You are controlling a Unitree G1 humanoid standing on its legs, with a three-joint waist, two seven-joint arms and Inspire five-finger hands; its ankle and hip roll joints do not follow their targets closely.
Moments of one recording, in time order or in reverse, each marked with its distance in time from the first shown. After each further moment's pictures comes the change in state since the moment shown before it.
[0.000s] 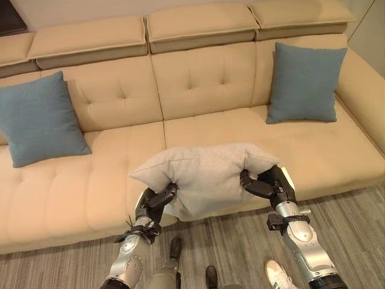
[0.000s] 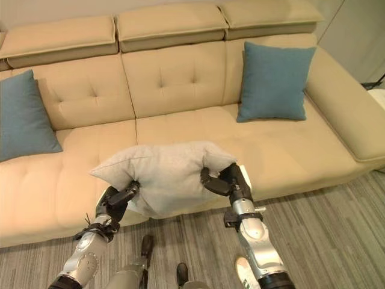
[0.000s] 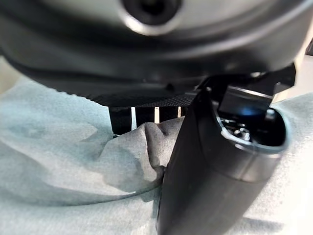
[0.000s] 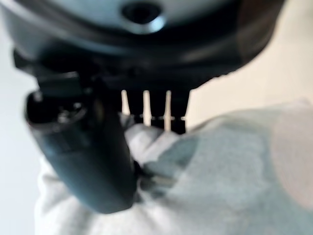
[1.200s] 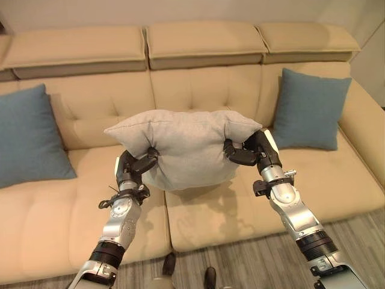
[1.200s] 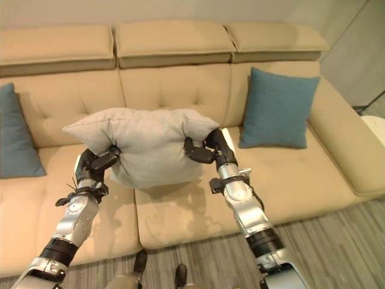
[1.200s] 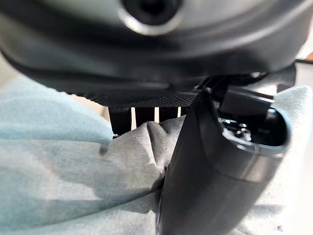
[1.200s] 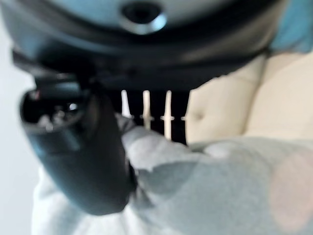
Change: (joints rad) left arm -0.275 0.064 0.124 0.025 0.178 0.009 0.256; right arm -0.367 -0.040 0.112 0.077 -0.100 0.083 -0.067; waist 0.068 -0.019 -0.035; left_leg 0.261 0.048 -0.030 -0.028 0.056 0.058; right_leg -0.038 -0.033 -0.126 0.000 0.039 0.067
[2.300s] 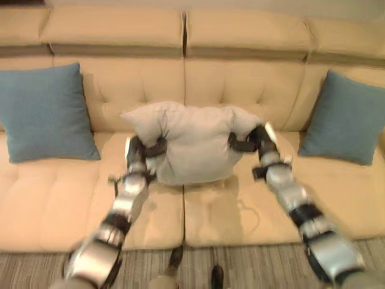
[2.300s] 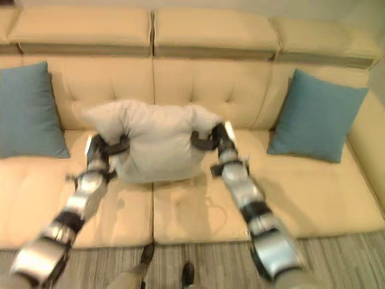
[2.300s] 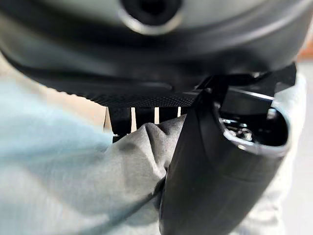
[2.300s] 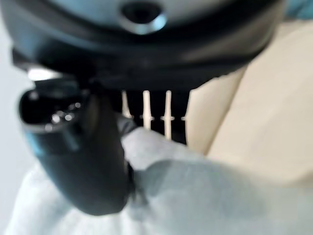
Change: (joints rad) left arm -0.813 0.024 -0.248 0.619 0.139 0.069 0.122; right arm -0.757 -0.045 0.178 0.735 0.092 0.014 -0.087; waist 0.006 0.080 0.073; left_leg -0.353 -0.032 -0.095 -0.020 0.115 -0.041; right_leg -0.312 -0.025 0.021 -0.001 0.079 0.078
